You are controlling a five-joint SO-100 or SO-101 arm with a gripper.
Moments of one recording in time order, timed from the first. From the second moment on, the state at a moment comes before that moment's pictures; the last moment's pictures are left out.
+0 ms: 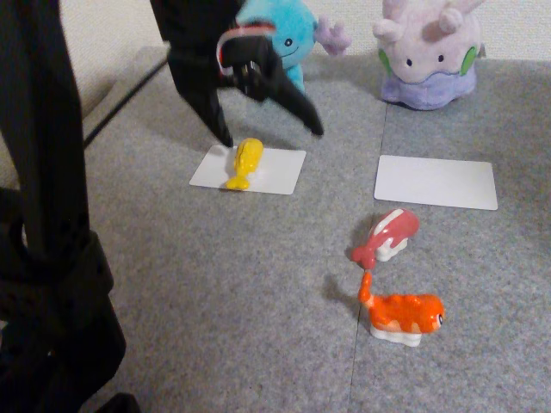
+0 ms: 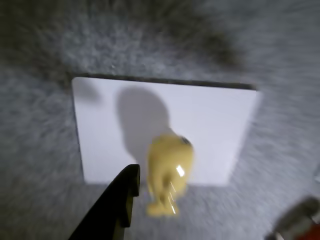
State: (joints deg) arm 8.4 73.4 81.7 66.0 79.7
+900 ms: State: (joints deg) arm 44.0 111.2 92.9 95.9 65.5
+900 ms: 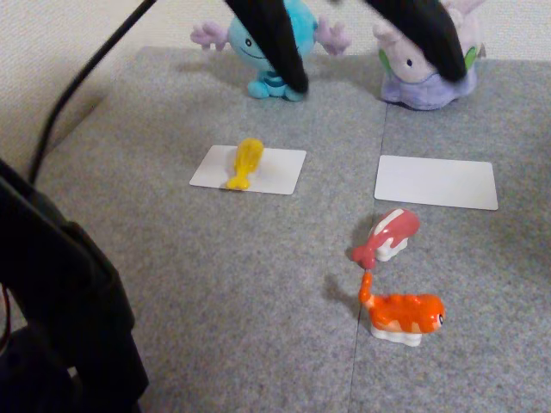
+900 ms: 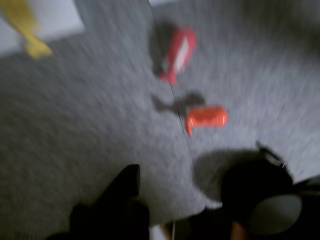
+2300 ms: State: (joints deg) arm 50.3 107.6 126.1 53.4 92.1
